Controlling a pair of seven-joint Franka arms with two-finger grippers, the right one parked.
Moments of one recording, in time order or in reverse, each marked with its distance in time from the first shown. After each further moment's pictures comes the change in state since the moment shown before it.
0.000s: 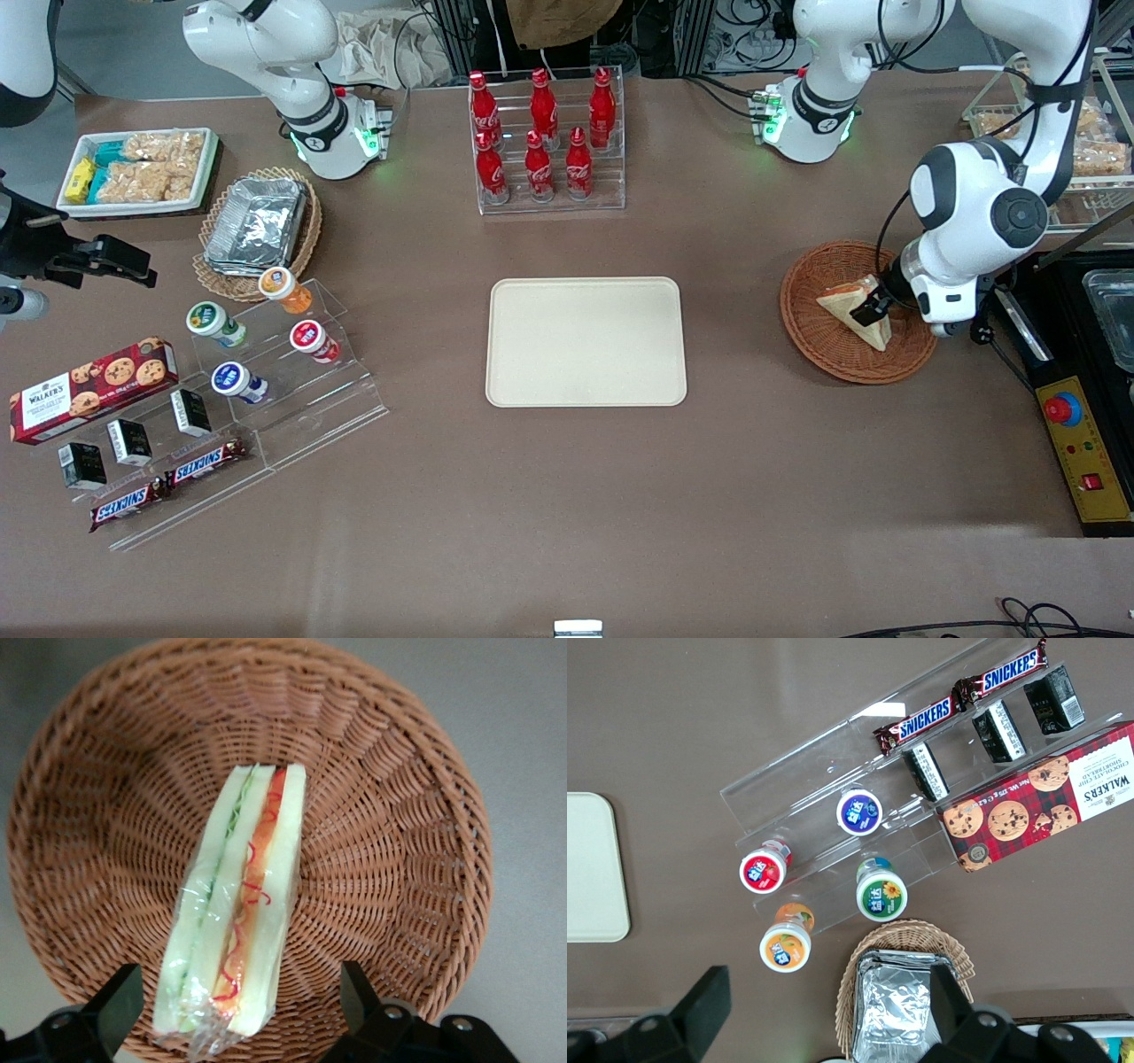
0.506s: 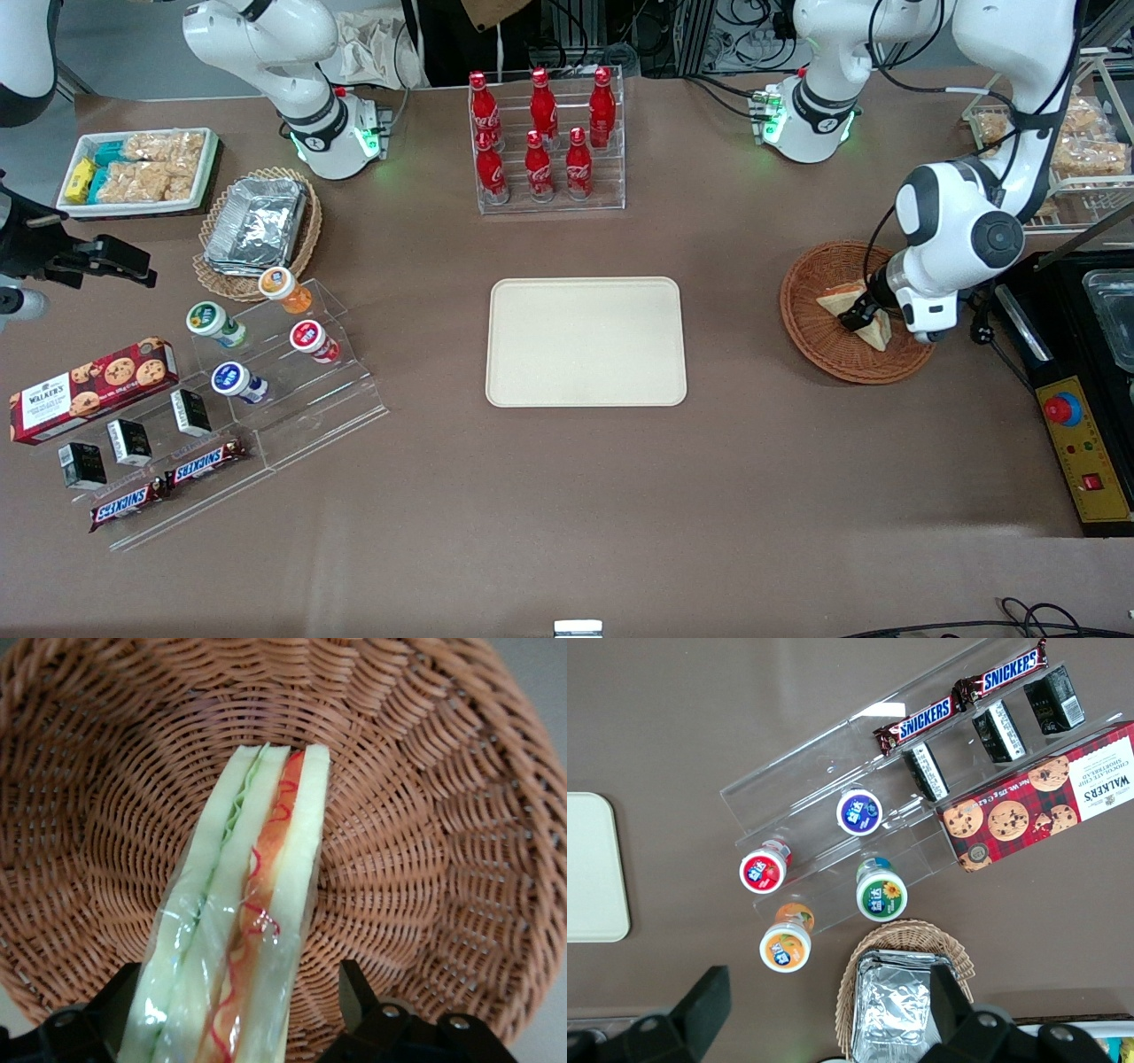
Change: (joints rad) arm 0.000 0.095 -0.001 -0.006 -0.009 0.055 -0.005
